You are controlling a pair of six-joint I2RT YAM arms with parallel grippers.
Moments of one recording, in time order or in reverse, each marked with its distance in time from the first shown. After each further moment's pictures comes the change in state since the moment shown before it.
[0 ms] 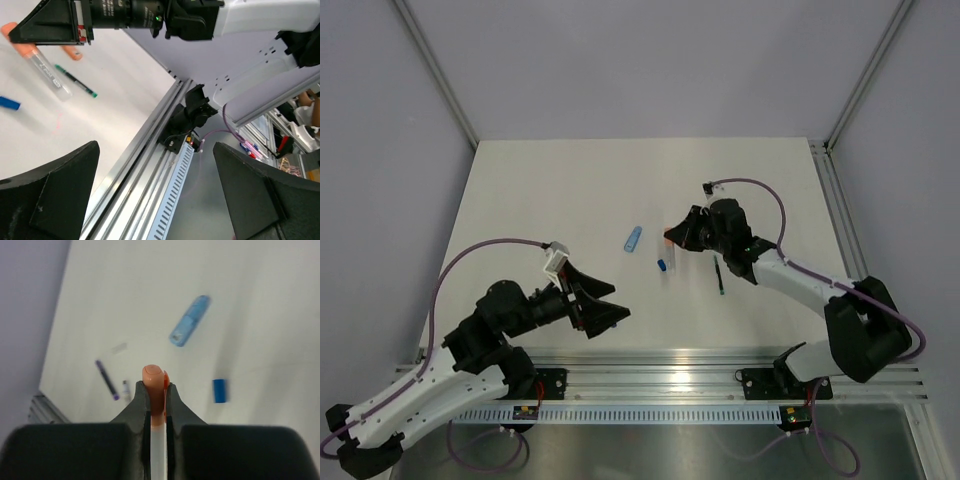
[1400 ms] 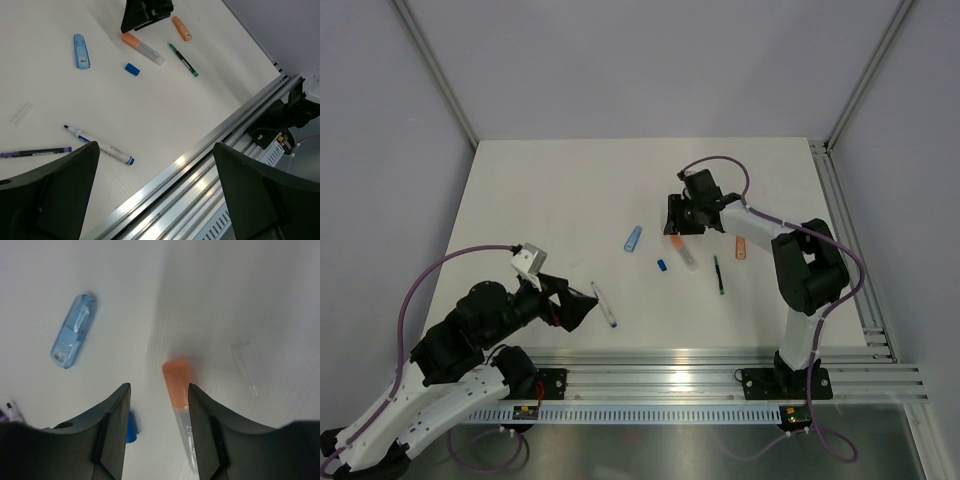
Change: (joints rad) left arm 0.076 -0.093 0.187 -0.556 -0.289 0.209; right arm -0.105 0.556 0.525 -0.484 0.010 -0.308
